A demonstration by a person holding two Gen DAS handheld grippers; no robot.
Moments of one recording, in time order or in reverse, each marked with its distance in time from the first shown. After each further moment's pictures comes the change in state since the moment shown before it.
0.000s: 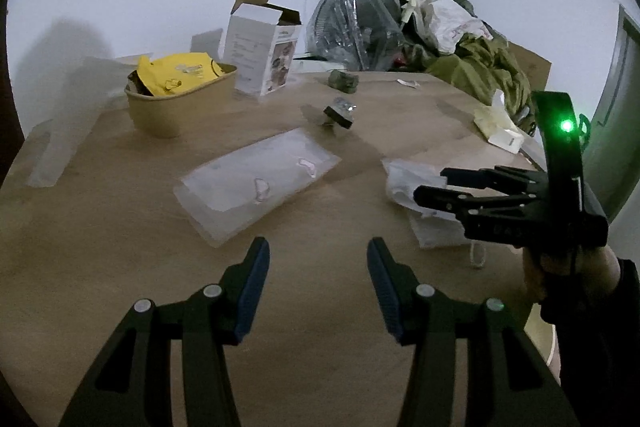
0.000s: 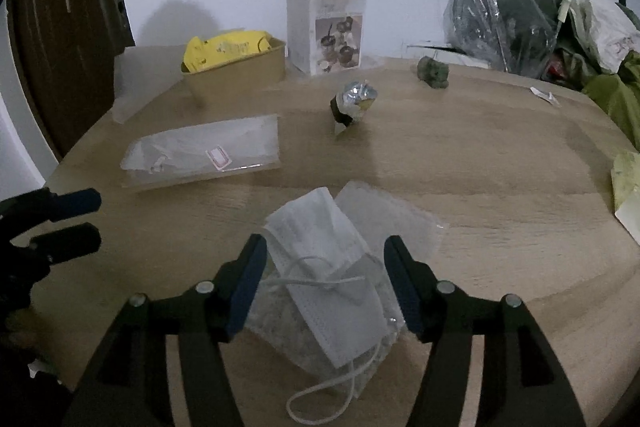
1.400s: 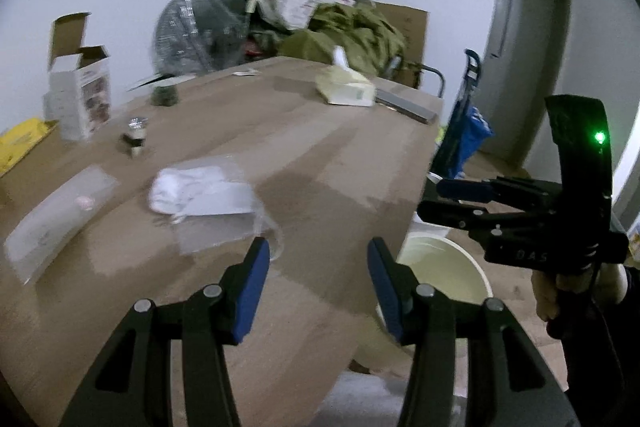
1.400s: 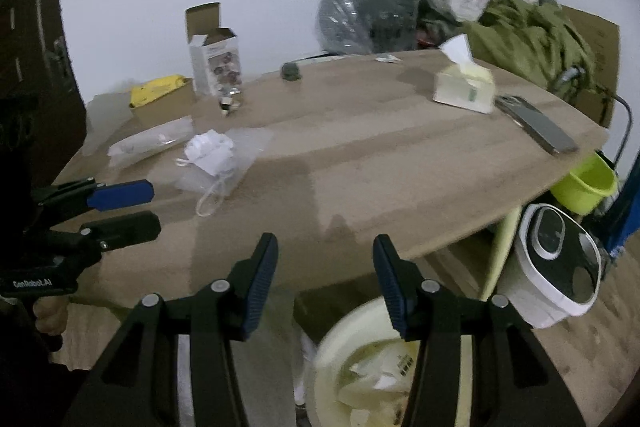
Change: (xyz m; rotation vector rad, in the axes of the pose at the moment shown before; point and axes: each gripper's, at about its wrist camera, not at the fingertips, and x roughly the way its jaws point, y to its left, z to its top) left arm 0.008 -0.146 -0.026 0.300 0.001 -0.323; right arm -0.164 -0.051 -0.152 0.261 -0.136 -0.224
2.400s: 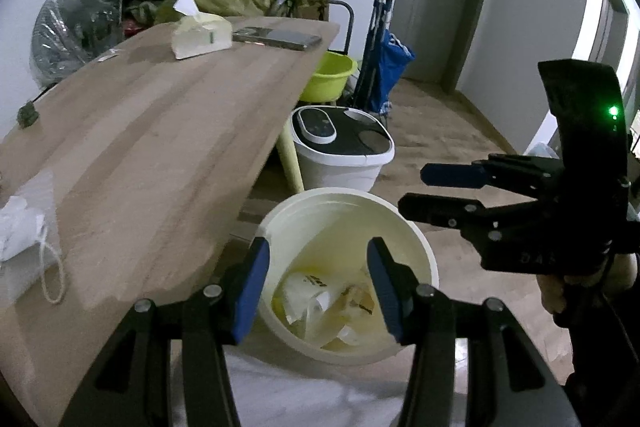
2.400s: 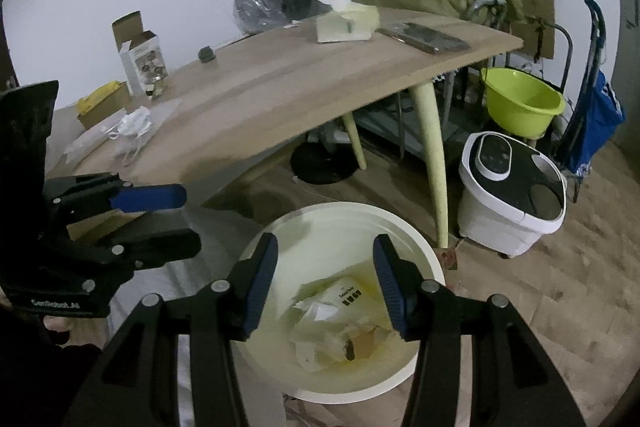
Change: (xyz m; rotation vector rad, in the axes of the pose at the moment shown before) left arm 0.081 -0.122 -0.012 0.241 0.191 -0.240; right arm -0.048 -0.082 -0.086 0.209 0.063 -0.155
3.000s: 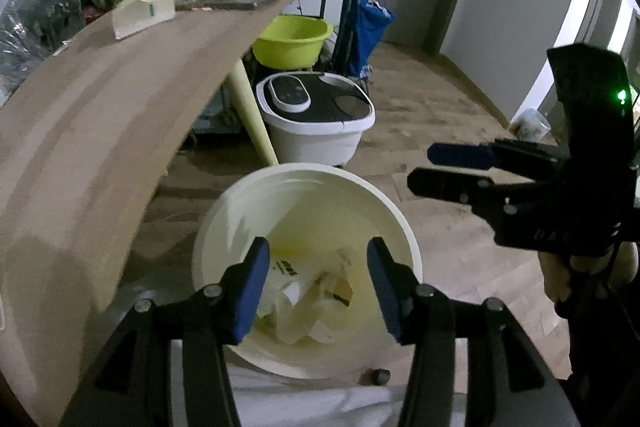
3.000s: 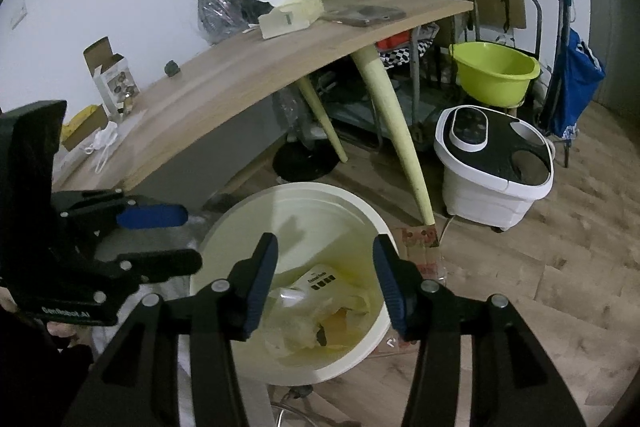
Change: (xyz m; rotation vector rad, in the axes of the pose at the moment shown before) left arm 0.053 -0.035 0.010 0.061 0.129 -0.048; right arm -0.001 -0.054 -0.032 0.137 -0.004 -0.023
